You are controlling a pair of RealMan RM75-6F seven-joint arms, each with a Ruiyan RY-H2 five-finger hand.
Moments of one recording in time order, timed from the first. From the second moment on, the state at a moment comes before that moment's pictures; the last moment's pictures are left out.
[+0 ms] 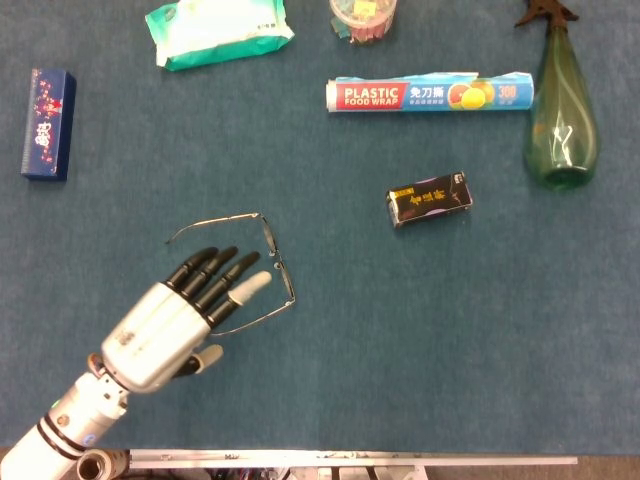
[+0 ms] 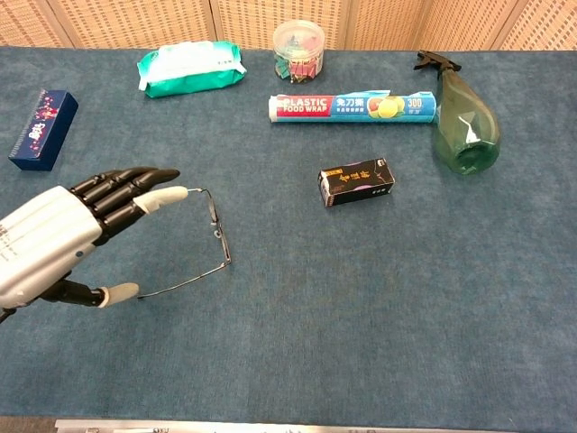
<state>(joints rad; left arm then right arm) -0.26 -1.38 0.13 -1.61 2.00 1.36 0.21 0.07 -1.15 0.08 -1.48 -1.62 1.66 0.17</state>
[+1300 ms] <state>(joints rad) -0.41 -1.62 0.15 -1.28 2.14 1.46 0.14 0.03 -1.12 0.12 -1.48 -1.54 1.68 0.26</state>
